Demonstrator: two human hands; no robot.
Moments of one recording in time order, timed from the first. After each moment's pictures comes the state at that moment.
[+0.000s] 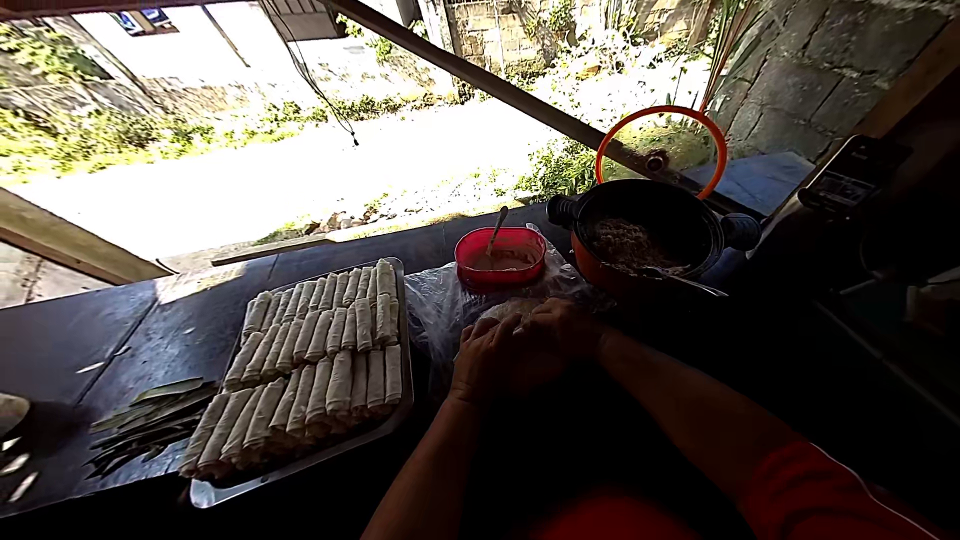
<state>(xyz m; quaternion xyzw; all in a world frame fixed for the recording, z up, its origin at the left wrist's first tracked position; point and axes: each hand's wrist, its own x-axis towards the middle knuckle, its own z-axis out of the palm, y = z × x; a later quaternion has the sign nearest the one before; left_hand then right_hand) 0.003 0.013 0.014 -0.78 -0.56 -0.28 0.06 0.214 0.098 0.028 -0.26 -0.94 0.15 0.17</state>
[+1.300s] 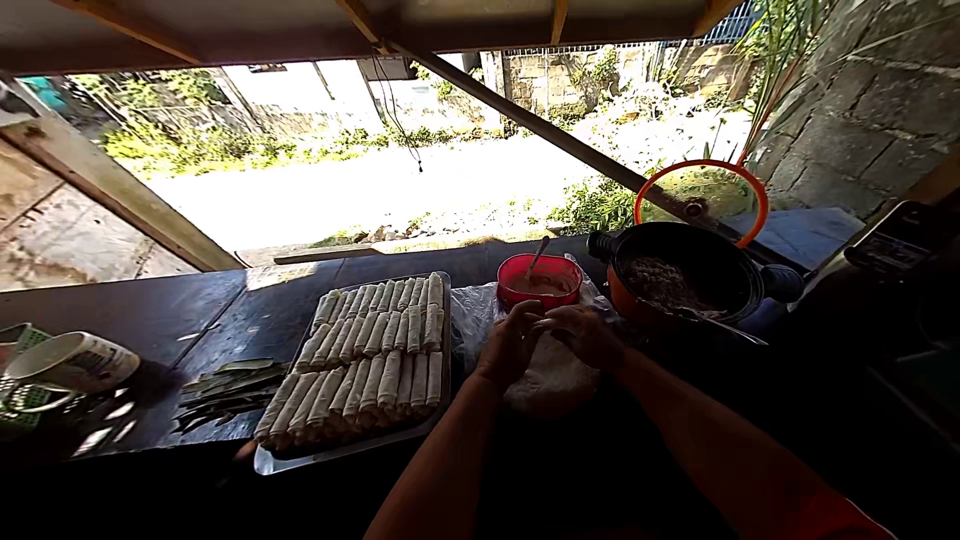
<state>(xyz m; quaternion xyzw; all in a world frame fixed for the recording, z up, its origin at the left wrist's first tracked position) -0.019 0.051 0.049 -0.73 -0.53 -0.41 -0.16 0.189 0.111 0.052 -0.32 -0.86 0.26 0.30</state>
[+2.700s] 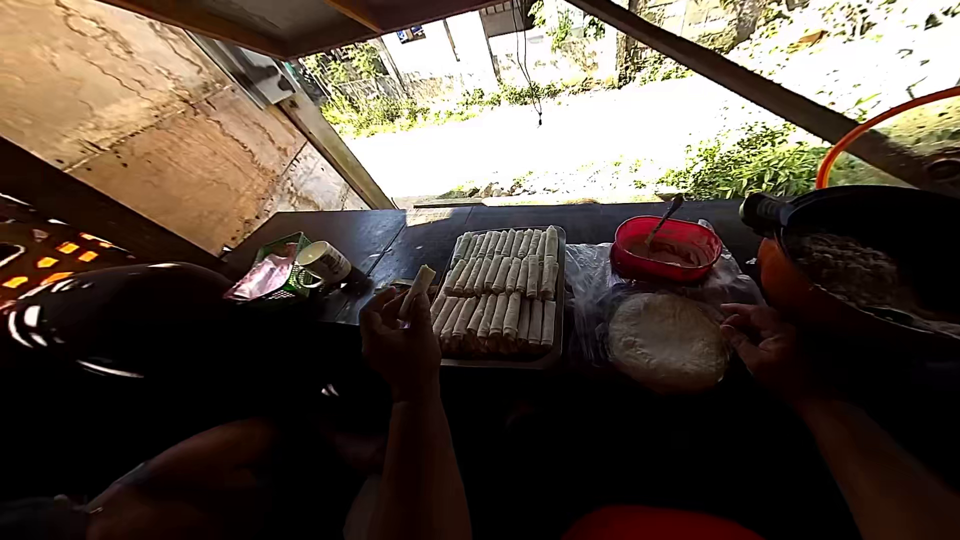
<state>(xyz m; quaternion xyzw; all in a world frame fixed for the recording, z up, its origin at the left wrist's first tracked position) -0.195 -0.139 0.128 -0.33 -0.74 -0.55 0.19 0.248 0.087 0.018 -0.38 -0.79 0.30 0.38</state>
